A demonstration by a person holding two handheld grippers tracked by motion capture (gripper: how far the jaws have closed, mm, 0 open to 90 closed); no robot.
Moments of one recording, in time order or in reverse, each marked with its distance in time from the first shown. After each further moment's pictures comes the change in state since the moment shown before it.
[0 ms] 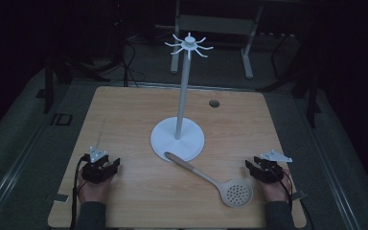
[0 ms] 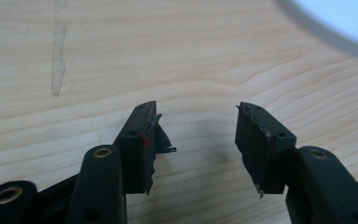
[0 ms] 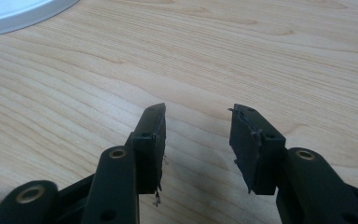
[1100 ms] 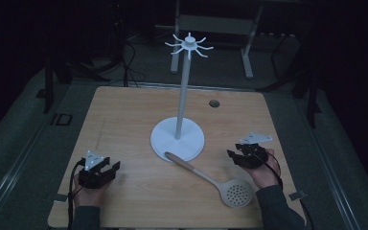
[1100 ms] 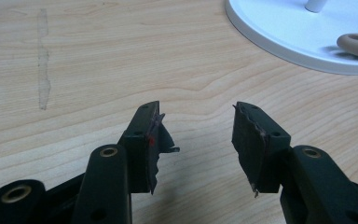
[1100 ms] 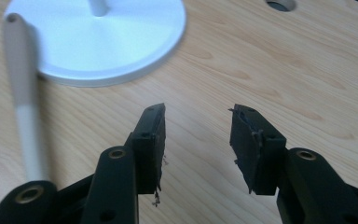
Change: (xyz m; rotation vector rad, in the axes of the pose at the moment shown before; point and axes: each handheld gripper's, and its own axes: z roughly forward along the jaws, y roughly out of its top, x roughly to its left) left arm -0.005 -0.005 -0.023 -0.052 -0.081 0.054; right arm 0.054 0.083 -0.008 0.063 0.128 -0.193
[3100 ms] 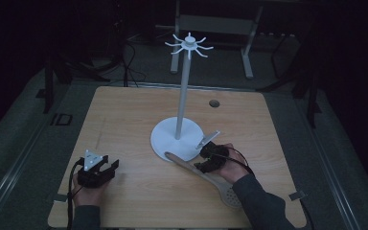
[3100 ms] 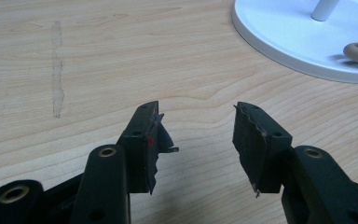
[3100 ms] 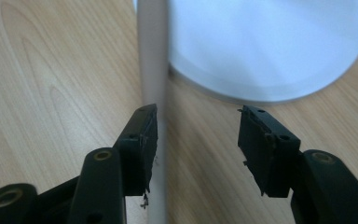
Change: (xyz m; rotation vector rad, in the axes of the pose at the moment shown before) left arm 0.000 0.002 -0.002 -0.034 0.037 0.001; right arm 0.083 0.052 0.052 0.277 0.239 -0.277
